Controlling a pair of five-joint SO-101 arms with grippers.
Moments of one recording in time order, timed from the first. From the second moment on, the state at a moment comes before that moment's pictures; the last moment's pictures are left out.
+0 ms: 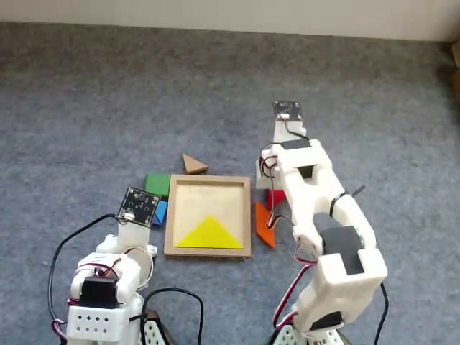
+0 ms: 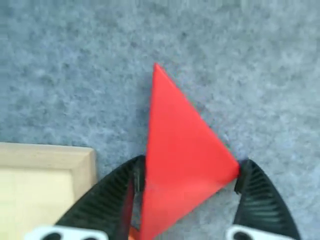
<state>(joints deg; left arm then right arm) -2.2 -102.0 96.0 75.9 -6.1 -16.5 10.1 21.4 50.3 -5.6</state>
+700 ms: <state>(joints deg) -2.2 -102.0 96.0 75.9 -6.1 -20.3 -8.2 27.6 53.2 -3.6</state>
